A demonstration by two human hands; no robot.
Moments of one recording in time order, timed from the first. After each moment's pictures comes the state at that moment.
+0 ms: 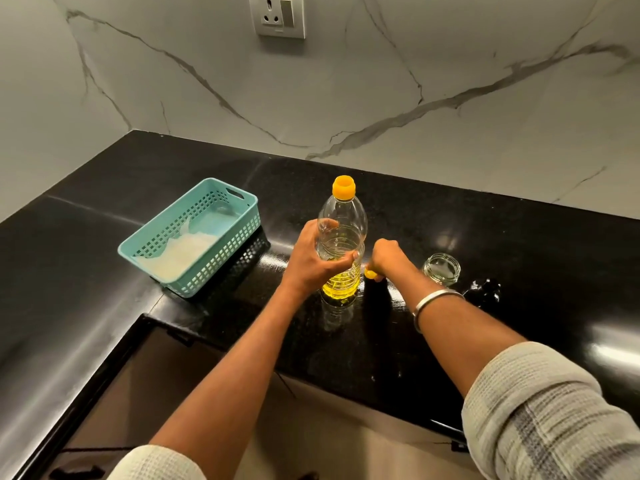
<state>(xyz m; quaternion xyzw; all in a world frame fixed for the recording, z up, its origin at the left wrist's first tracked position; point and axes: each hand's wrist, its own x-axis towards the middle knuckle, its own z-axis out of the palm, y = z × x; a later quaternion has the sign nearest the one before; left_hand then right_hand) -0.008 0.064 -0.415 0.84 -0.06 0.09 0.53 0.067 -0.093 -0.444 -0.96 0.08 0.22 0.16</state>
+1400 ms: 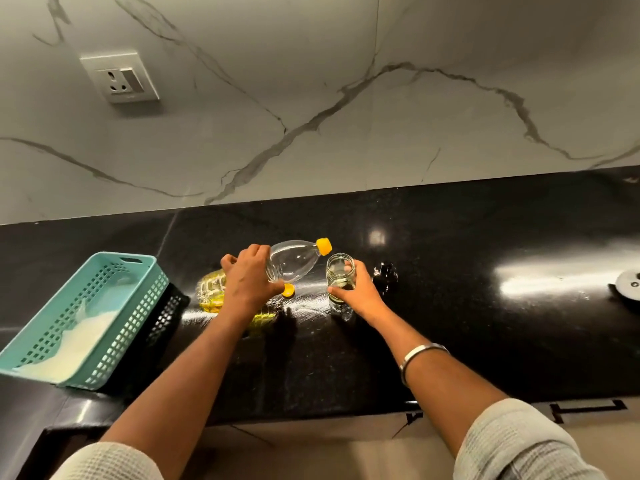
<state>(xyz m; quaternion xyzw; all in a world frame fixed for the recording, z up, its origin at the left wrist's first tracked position) 0.019 0.008 -0.409 0.97 -0.15 0.10 0.13 -0.019 -0.212 -0.493 -0.80 0.16 -0.01 0.58</state>
